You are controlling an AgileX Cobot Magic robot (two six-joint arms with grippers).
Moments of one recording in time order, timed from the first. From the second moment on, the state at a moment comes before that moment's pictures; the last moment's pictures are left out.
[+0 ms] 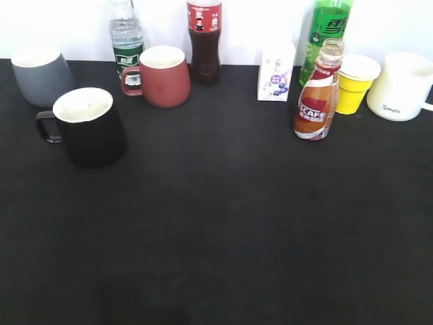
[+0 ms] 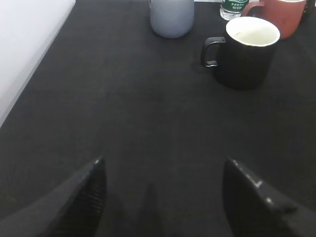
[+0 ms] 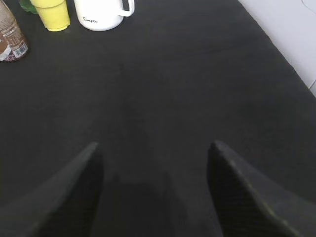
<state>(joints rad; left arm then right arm) -0.07 -0.01 -0.52 0.09 1.07 -0.09 0.01 -0.01 -0.50 -0.17 1.05 0.19</state>
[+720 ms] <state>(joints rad) -0.07 0.48 -0.44 0.14 0.16 -0.05 0.01 -0.01 -0.50 -0.17 1.05 0.19</state>
